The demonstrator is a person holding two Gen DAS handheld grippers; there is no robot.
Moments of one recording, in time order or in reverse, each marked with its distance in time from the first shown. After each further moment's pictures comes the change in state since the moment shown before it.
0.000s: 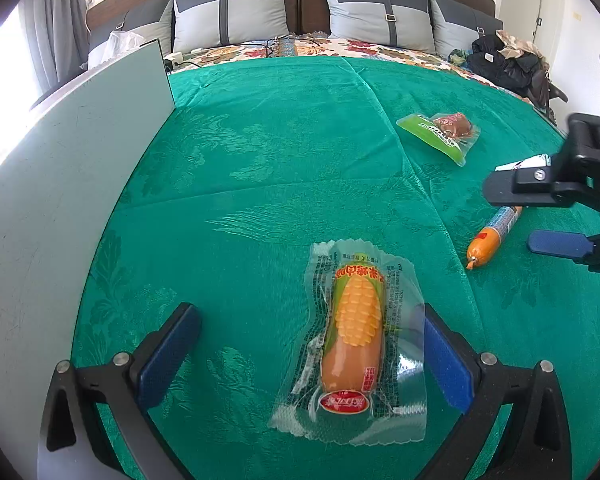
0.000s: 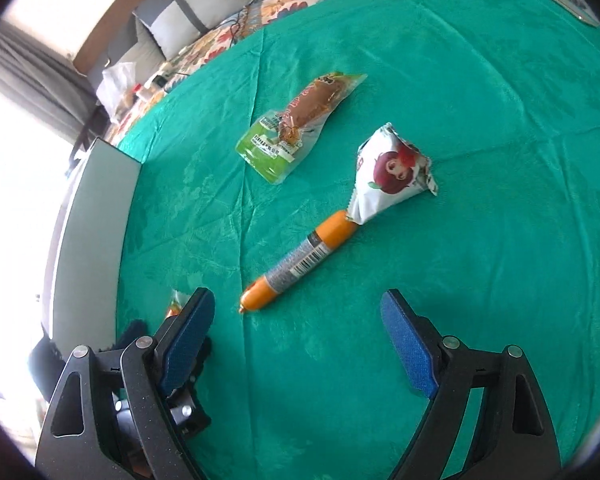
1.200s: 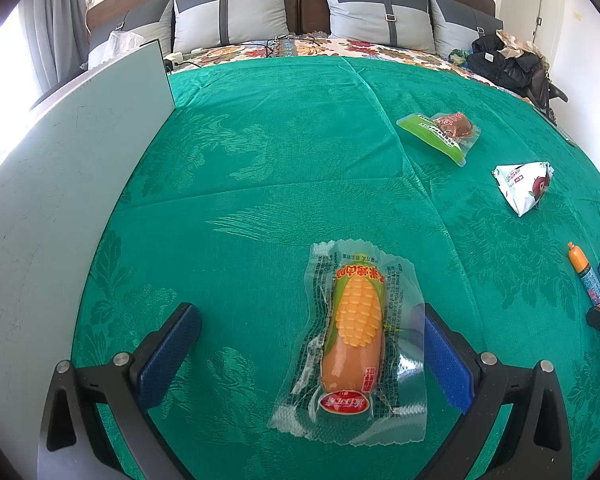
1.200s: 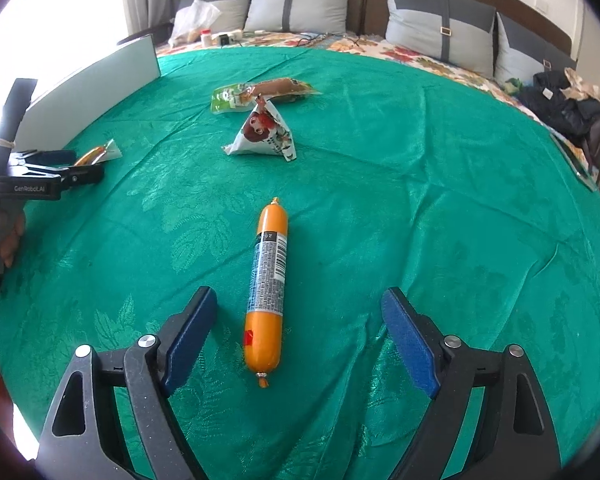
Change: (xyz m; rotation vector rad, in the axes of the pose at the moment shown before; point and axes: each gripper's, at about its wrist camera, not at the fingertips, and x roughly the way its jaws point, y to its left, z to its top) left arm -0.001 0.001 0.000 0.000 -0.001 0.000; right arm -0.064 -0.097 -0.053 -0.673 -0.150 -0.147
